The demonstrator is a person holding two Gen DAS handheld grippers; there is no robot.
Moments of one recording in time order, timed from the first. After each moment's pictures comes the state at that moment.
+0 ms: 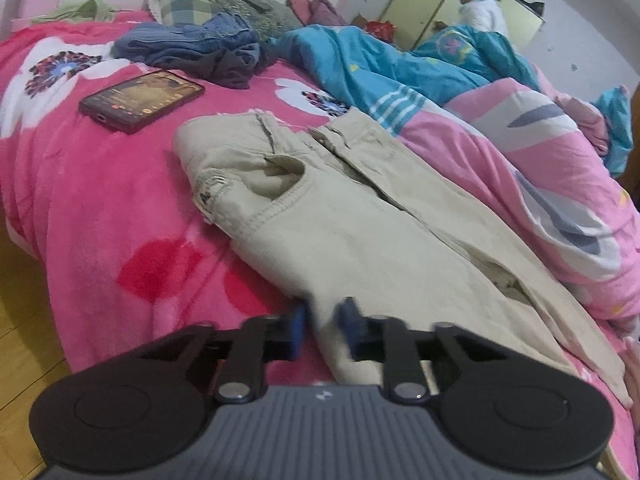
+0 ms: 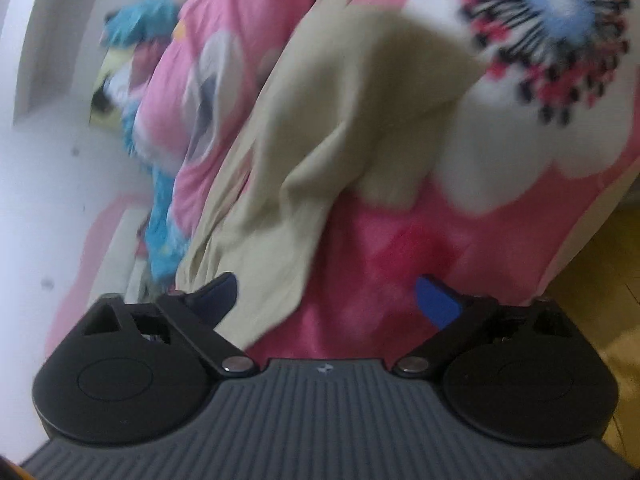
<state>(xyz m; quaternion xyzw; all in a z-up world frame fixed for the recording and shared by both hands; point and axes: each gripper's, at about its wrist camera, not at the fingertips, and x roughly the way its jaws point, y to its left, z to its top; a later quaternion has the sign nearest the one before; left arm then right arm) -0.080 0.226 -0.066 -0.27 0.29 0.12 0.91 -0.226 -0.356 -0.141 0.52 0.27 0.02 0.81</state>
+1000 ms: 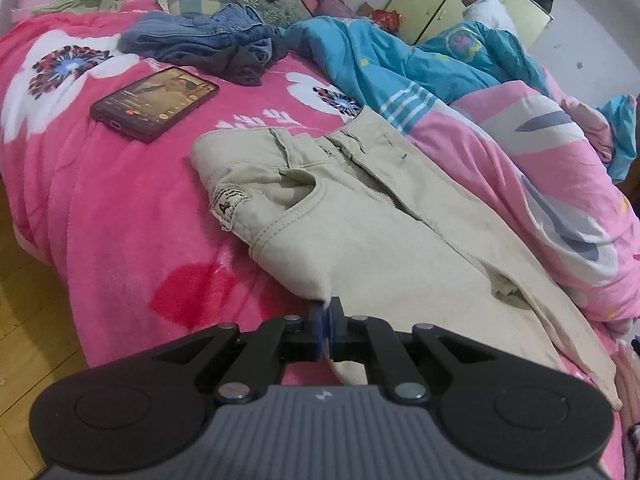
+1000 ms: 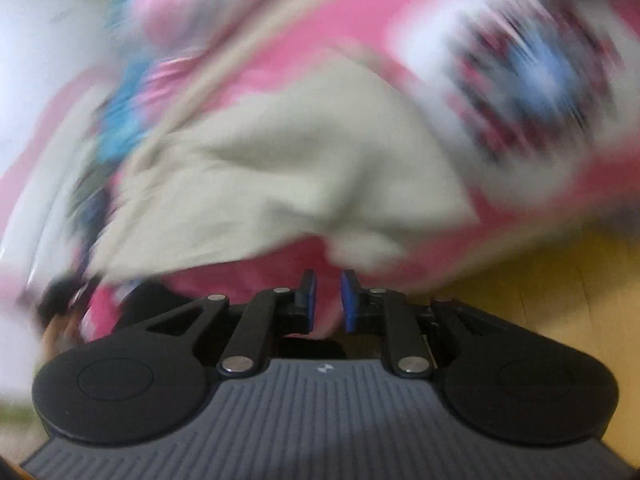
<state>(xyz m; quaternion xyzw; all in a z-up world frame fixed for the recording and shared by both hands) -0.085 0.258 -0.056 -0.28 0.32 0.10 0.90 -0.250 -0.365 -0.074 0.31 0.39 0.12 0.86</state>
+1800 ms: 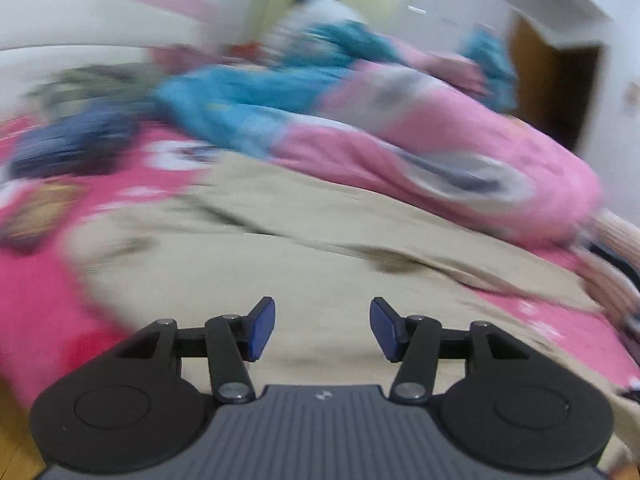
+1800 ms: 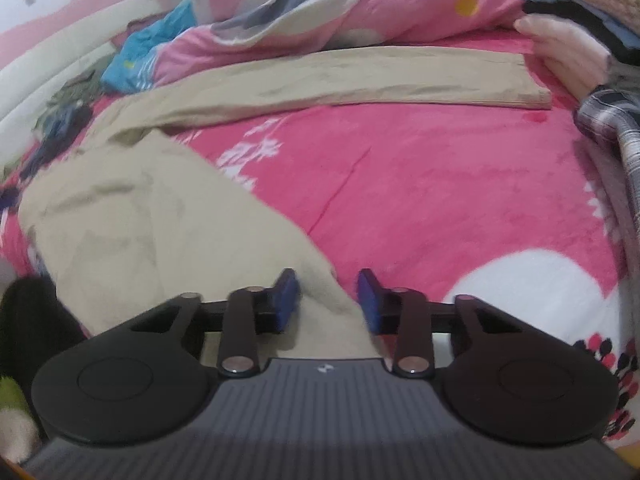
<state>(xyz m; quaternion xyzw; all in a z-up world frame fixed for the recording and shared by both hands) -0.076 0.145 -0.011 -0.11 0.27 -0.06 0.96 -0.110 -0.376 -0.077 0.07 0.38 0.10 0.92</state>
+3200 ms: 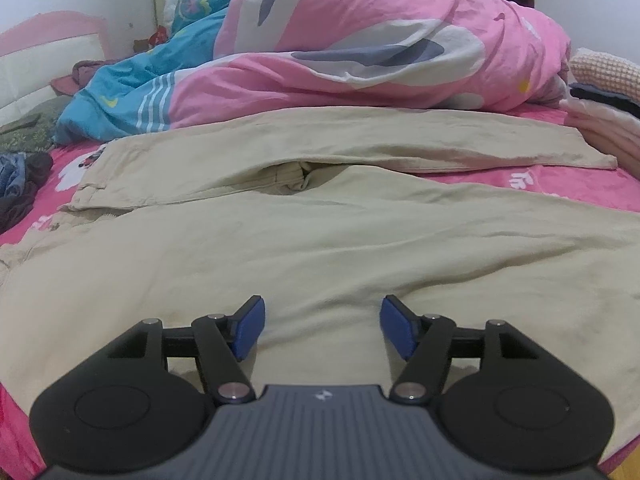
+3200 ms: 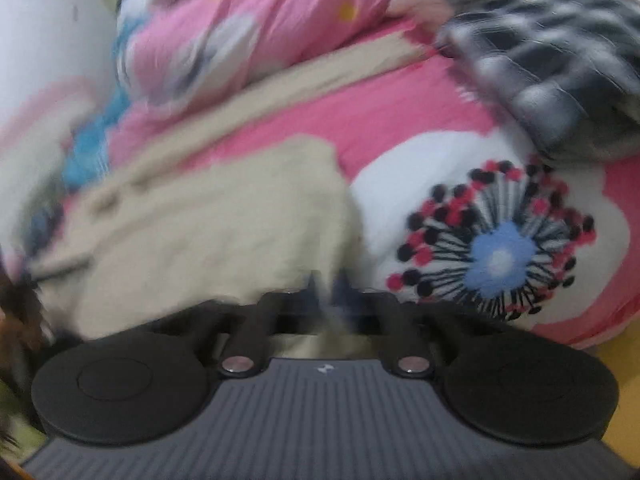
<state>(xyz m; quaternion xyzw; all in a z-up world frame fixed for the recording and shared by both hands) -0.025 0.035 -0.064 0.05 0.34 -0.06 0.94 -0.195 -0.389 -0.091 0.20 0.32 -0.02 0.92</state>
